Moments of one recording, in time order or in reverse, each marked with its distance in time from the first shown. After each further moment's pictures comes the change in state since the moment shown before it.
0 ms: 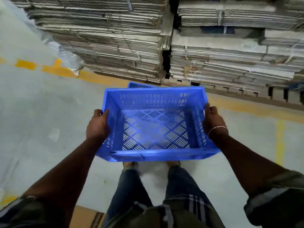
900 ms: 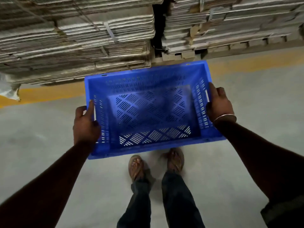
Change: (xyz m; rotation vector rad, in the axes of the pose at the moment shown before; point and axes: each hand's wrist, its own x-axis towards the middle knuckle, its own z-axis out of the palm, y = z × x) left_hand 0.360 -0.103 0.191 -0.136 -0.037 0.237; right_hand 0.222 -0.099 0.224 0.141 0.150 0.337
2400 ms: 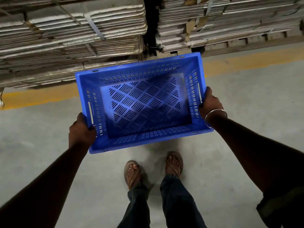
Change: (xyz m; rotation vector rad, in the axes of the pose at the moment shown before) left_hand 0.030 -0.016 0.056 0.002 -0.147 -0.228; right_hand 0.042 0.012 0.057 0.086 -0.176 0.254
